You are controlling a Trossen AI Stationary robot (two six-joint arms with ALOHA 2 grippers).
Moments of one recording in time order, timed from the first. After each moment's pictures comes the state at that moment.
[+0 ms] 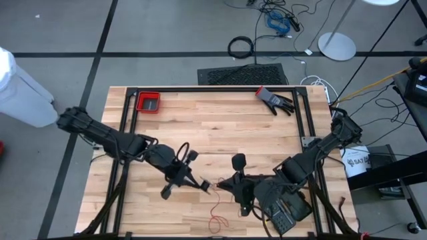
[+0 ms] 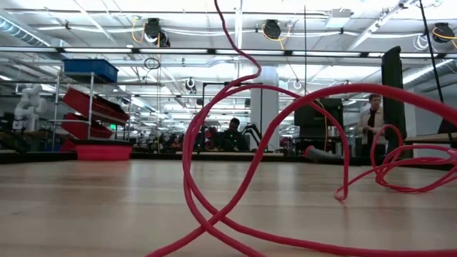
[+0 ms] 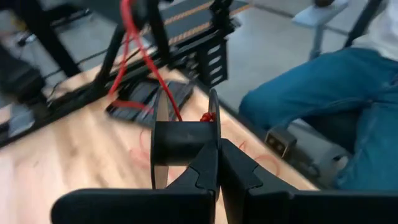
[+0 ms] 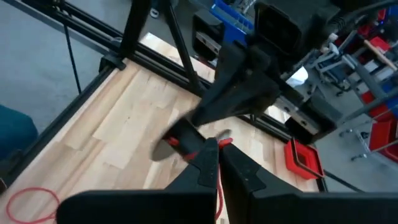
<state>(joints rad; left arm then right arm) -0.37 1.34 1.11 -0.18 0.19 0.25 0.60 1.64 1.57 -0.41 0.61 -0.22</state>
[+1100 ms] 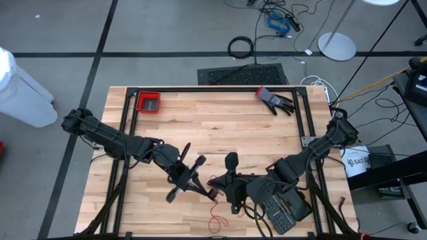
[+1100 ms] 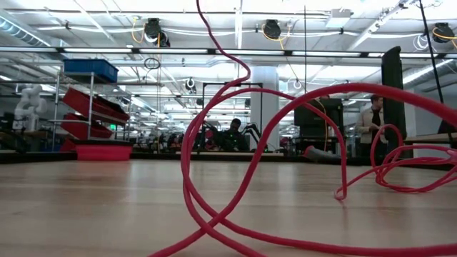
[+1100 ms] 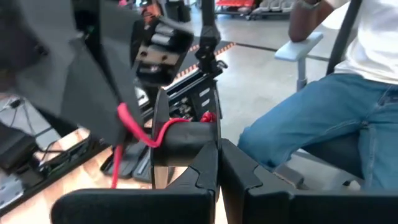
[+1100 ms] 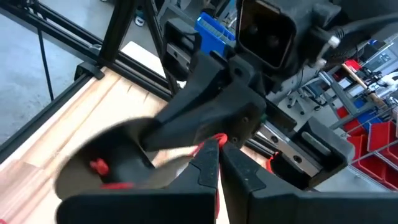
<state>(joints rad) -0.35 1.42 1.11 0.04 0.31 0.33 0.56 1.69 1.57 -0.26 0.62 -0.33</state>
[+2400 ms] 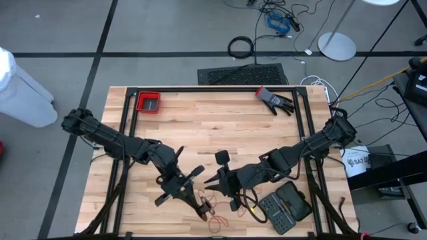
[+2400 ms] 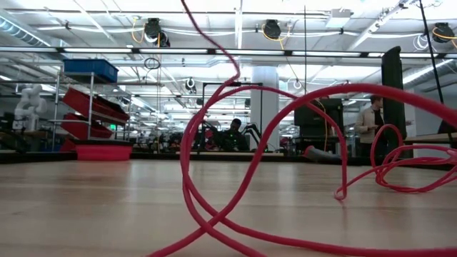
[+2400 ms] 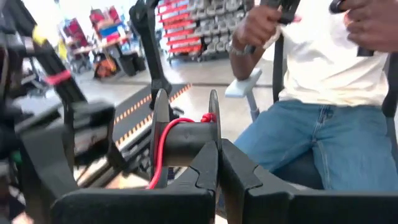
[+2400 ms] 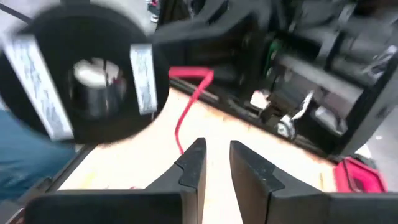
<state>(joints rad) -0.38 1.42 1.11 0.16 0.55 0.40 0.47 1.69 1.57 -0.28 0.28 -0.19</state>
